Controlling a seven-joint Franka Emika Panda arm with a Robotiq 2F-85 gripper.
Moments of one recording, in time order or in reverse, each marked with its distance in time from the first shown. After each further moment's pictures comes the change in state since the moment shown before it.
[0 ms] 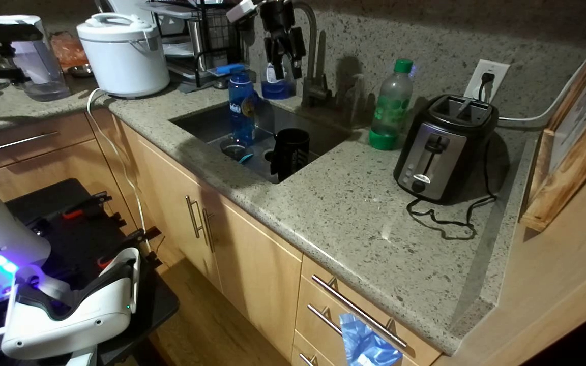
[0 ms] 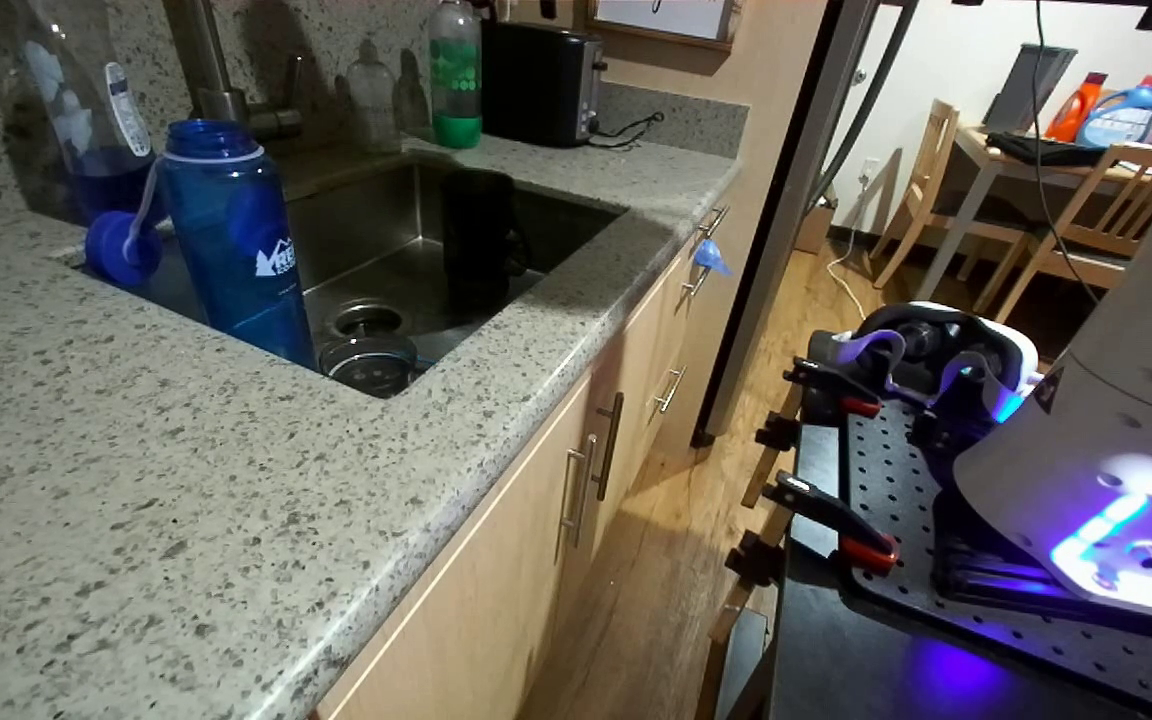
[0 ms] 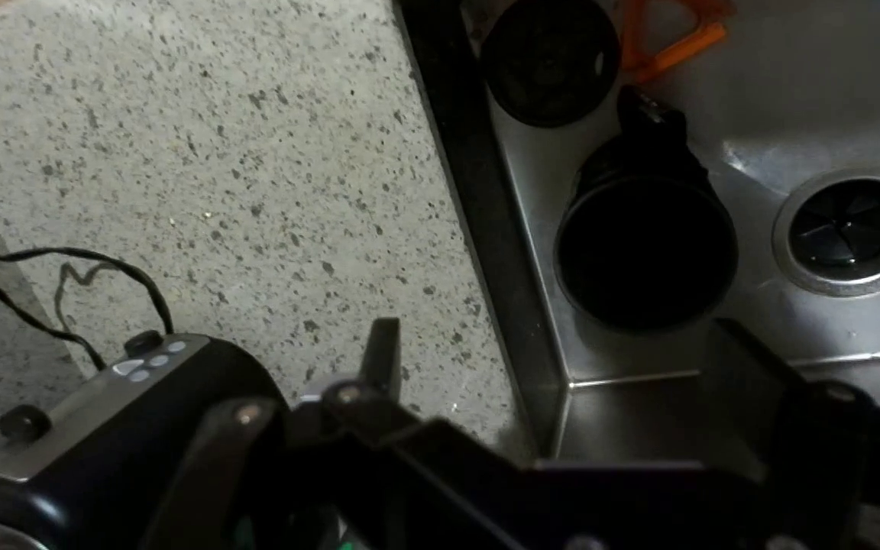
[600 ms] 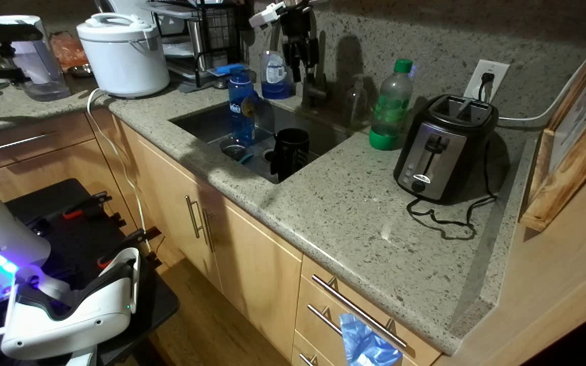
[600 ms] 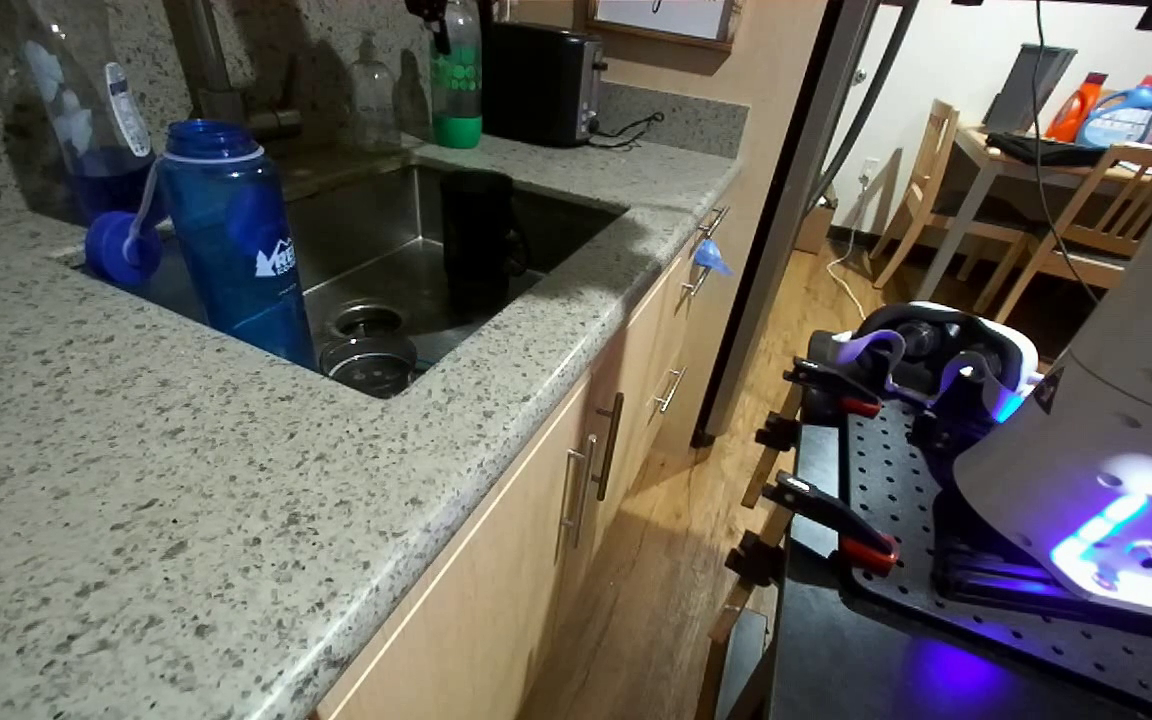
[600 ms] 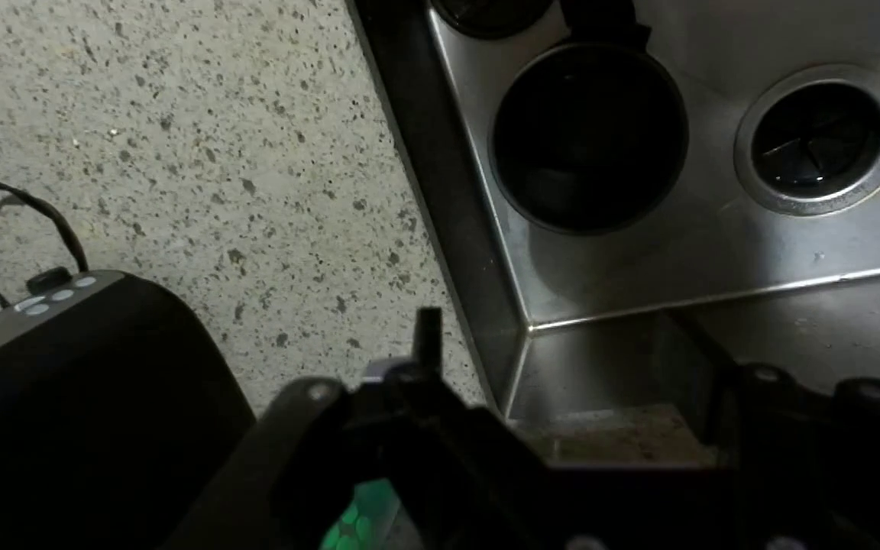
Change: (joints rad) arm 0.007 0.247 -0.002 0.335 0.069 -0.074 -0.017
